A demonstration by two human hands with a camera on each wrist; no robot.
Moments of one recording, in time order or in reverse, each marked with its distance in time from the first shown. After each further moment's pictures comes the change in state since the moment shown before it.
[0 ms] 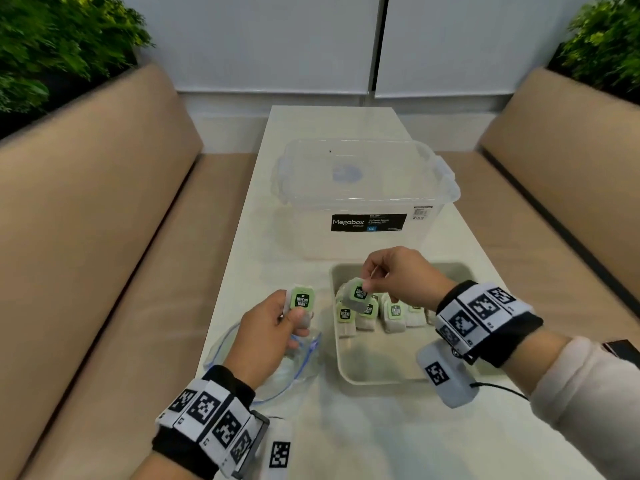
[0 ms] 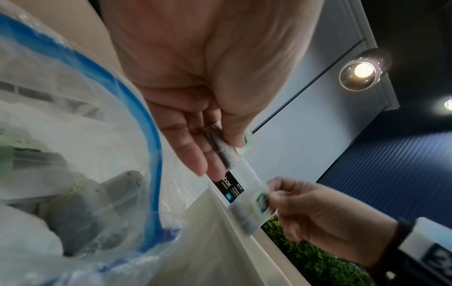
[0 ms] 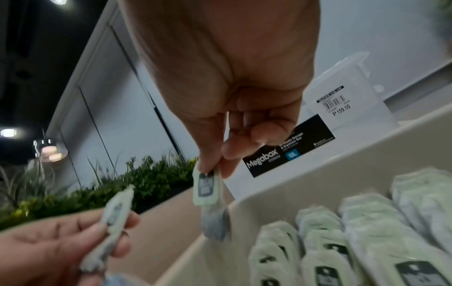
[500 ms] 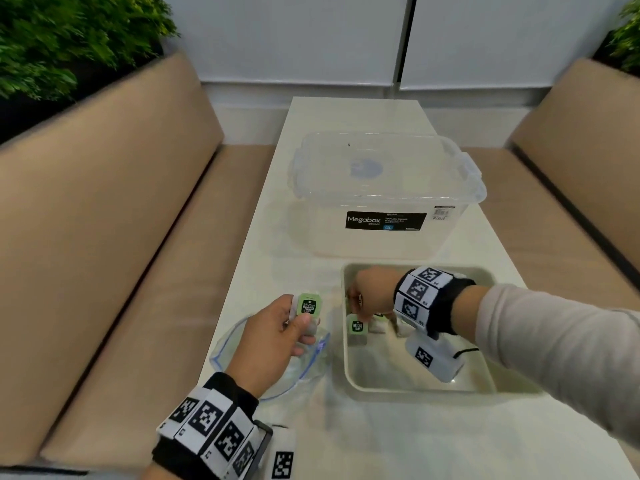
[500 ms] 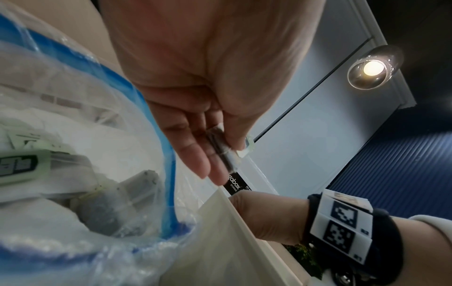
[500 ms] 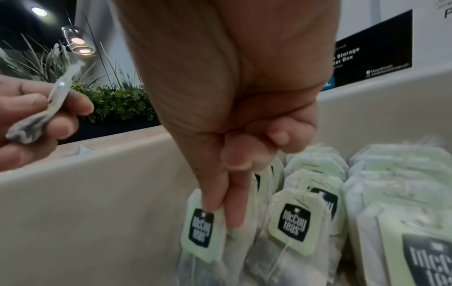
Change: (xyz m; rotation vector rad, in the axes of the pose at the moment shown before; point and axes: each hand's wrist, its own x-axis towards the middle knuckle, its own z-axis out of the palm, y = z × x) left_hand -0.010 0.000 0.001 -0.020 0.009 -0.030; right_hand 0.045 -0.016 0.037 -0.727 -0.520 -0.088
